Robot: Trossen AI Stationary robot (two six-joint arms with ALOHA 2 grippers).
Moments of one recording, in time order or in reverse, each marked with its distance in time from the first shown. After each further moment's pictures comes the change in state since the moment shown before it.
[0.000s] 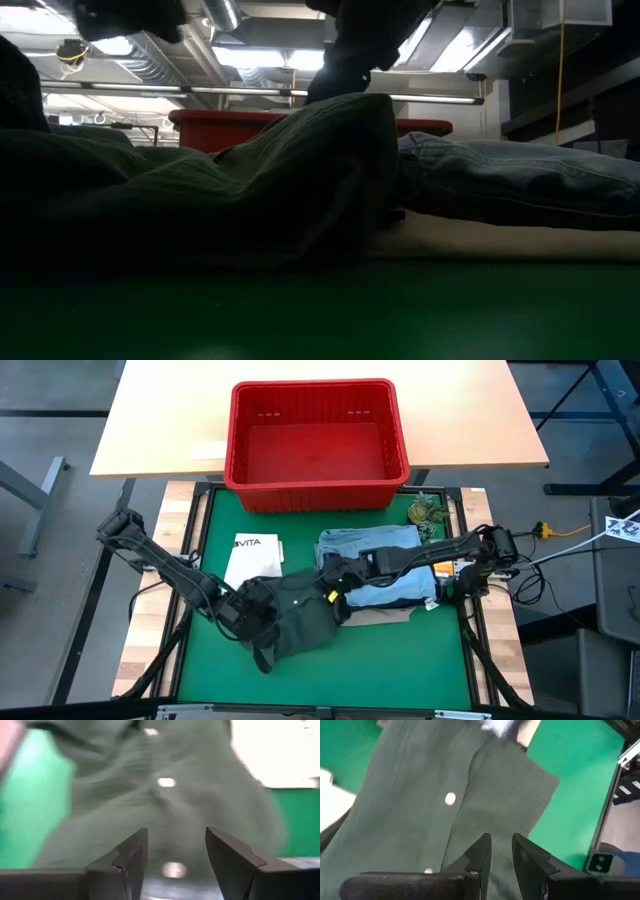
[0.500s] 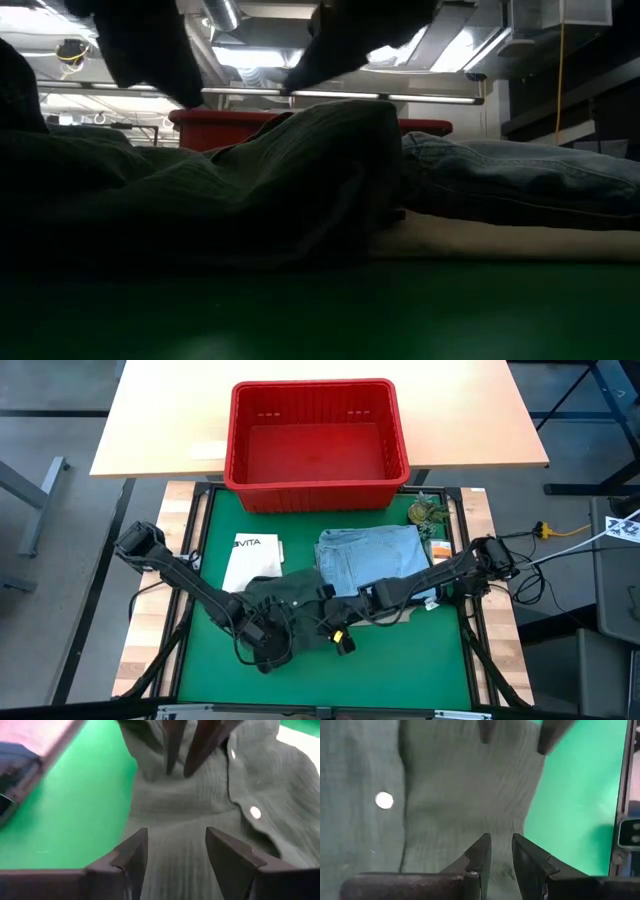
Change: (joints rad) left arm 0.000 0.229 0.000 0.208 0.080 0.241; right arm 0.186 0.066 0.000 0.115 0.093 -0.081
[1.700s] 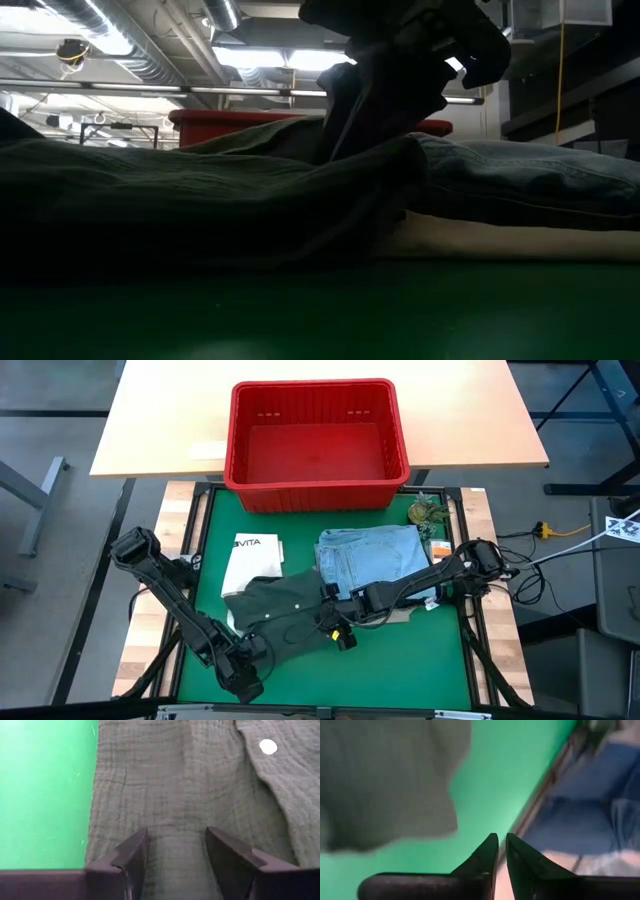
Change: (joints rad) left arm -0.240 0.017 -0.001 -0.057 0.341 -0.554; right arm -0.010 0.080 0.000 -0.130 0.063 0.002
